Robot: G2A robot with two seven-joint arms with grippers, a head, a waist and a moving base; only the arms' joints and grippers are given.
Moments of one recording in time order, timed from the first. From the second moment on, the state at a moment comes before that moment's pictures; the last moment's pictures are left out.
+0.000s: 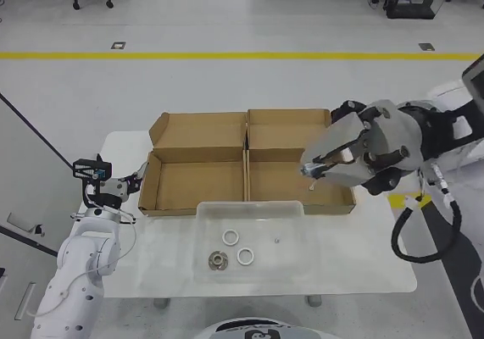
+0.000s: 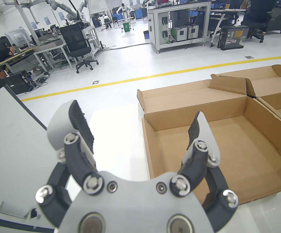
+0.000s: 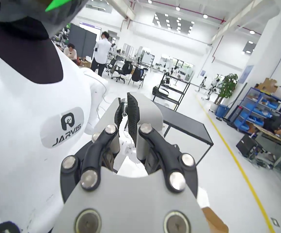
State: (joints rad) left arm 1.73 -1.15 -1.60 -1.80 1.33 0.00 0.00; right arm -0.73 -0.87 1.06 -1.99 0.09 -1.01 0.32
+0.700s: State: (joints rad) left arm 1.73 -1.15 -1.60 -1.80 1.33 0.00 0.00; right arm -0.67 -0.94 0.98 -1.97 0.02 -1.01 0.11
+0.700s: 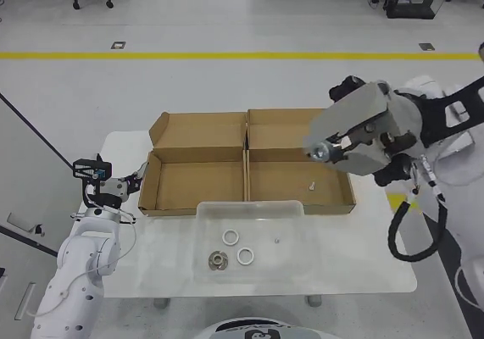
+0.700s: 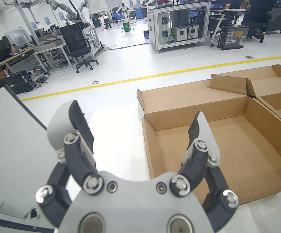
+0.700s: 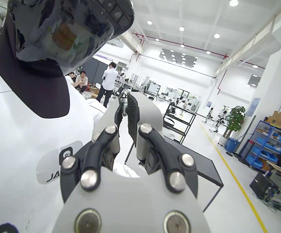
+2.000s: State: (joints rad) left arm 1.73 -1.15 -1.60 -1.80 1.33 0.00 0.00; right arm -0.88 -1.01 1.07 -2.03 -0.06 -1.01 0.12
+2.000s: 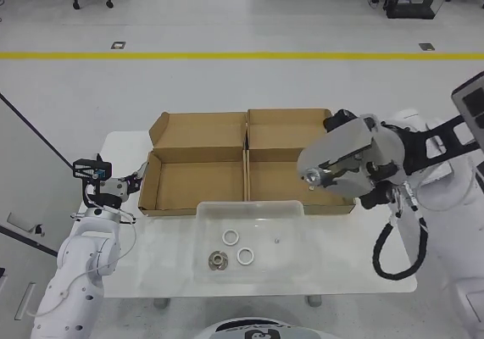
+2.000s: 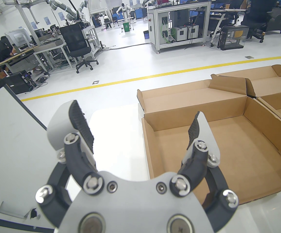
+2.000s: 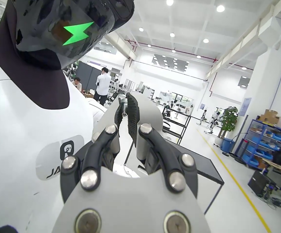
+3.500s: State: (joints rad) left arm 1.73 -1.15 -1.60 -1.80 1.33 0.00 0.00; right arm -0.94 -1.07 1.12 -2.05 -0.06 -1.01 0.02
